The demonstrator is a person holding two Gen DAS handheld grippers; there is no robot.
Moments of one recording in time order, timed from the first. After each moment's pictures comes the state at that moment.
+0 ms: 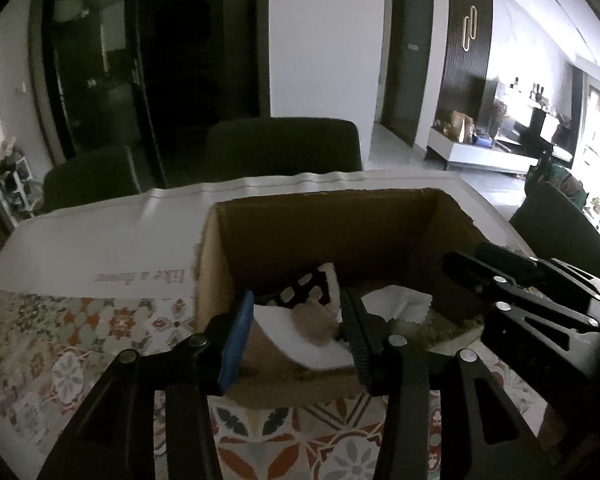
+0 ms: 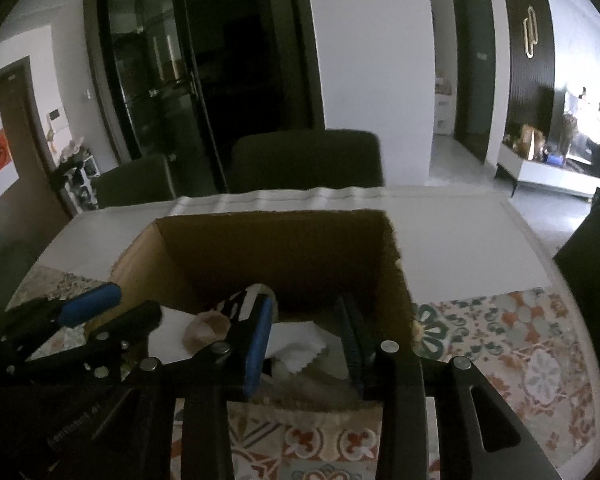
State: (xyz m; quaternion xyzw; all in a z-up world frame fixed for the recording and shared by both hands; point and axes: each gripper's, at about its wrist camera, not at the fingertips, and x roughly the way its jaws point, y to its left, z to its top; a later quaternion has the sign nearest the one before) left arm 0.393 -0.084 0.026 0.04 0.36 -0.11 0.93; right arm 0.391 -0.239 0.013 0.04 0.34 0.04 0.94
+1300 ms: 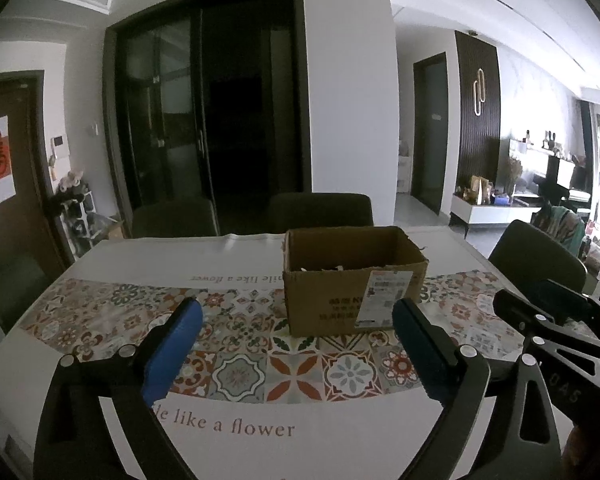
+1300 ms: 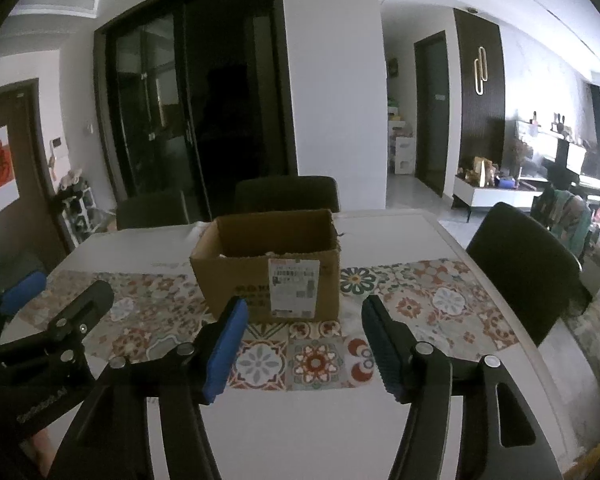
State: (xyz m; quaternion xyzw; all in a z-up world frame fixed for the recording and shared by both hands) left arm 0.134 -0.037 0.105 0.03 0.22 -0.04 0.98; right arm 0.132 -0.226 0.092 0.04 0.26 -0.02 0.97
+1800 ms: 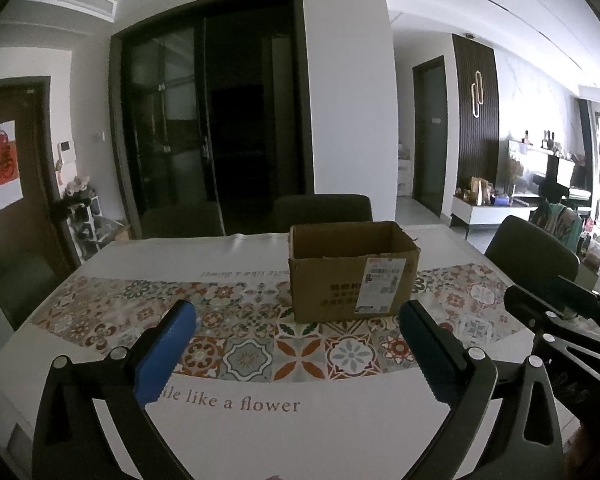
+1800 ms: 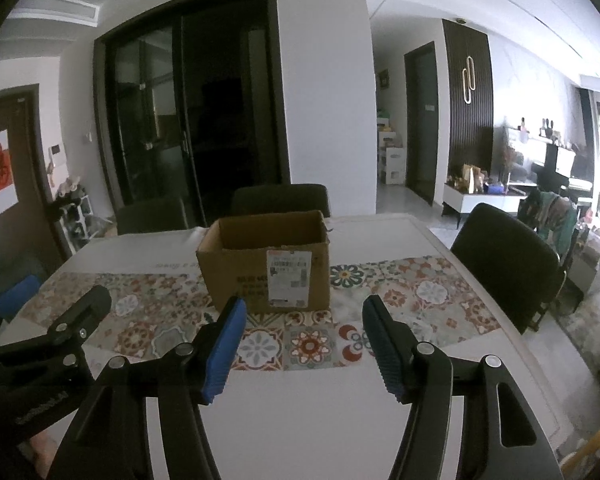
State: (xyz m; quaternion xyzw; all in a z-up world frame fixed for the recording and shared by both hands) left arm 0.087 -0.035 0.103 0.04 0.21 -0.03 0.98; right arm 0.077 -0.223 0.093 0.04 0.23 -0.03 0.97
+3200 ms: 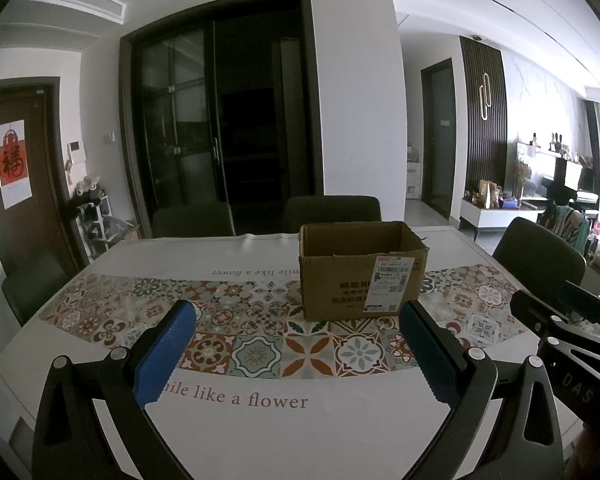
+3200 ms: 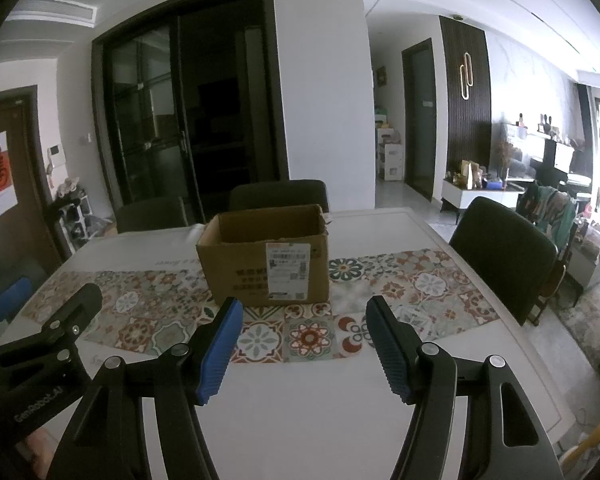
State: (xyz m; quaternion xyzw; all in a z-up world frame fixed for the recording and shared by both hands) left arm 0.083 -0.032 0.096 0.03 0.20 -0.01 0.98; right arm 0.070 -0.223 0.088 0.04 0.24 -0.04 0.97
